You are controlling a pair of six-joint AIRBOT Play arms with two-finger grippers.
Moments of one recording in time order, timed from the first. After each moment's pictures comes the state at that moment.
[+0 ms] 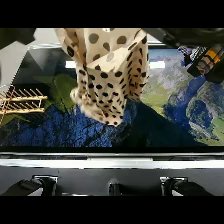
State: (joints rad) left arm -0.28 -1.06 1.70 1.12 -0.76 -1.29; right arm 0.28 -1.22 2.10 -1.16 1.31 1.86
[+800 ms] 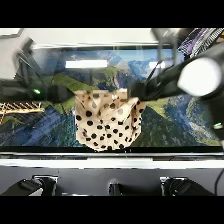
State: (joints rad) left arm -0.35 -1.05 1.35 1.16 -1.24 -1.77; right arm 0.64 -1.18 1.69 -1.70 1.55 2.05
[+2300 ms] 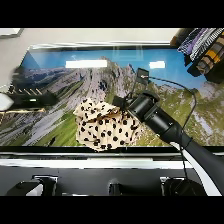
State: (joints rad) left arm 0.00 -1.02 1.08 1.35 -1.03 -1.75; right arm 0.73 -1.26 1.29 -1.92 1.04 2.66
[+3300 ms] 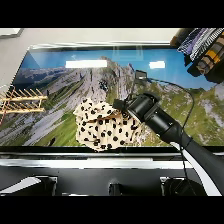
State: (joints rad) left arm 1.17 -1.25 1.16 1.28 -1.01 -1.20; right arm 0.73 -1.26 1.29 -1.89 1.09 2.58
